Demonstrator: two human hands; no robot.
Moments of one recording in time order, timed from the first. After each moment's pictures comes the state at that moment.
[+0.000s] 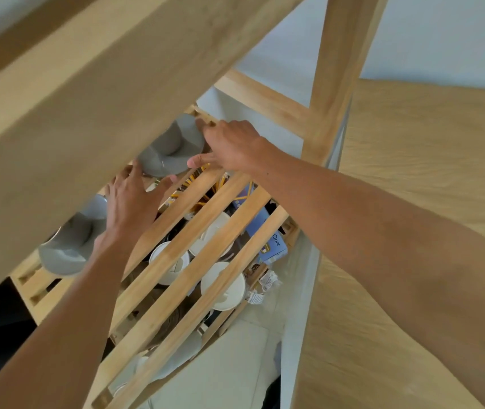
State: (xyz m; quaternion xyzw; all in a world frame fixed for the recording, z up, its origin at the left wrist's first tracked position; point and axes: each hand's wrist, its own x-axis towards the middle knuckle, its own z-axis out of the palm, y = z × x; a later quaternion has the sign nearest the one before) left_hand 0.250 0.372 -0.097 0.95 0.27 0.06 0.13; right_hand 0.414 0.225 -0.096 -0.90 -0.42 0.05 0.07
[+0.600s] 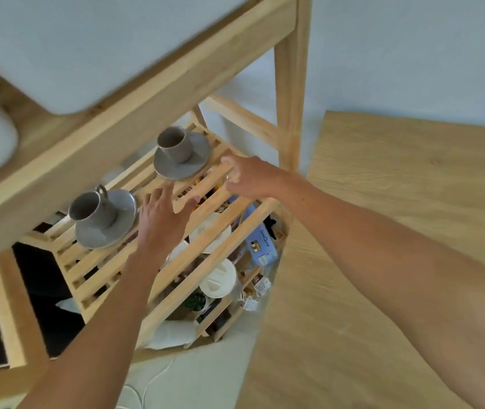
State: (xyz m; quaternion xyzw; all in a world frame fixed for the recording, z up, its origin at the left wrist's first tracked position) left_hand 0.192 0.292 -0.063 0.94 0.29 0.05 0.17; right_hand 0.351 0.129 -0.049 -0.86 -0.36 0.26 0.26
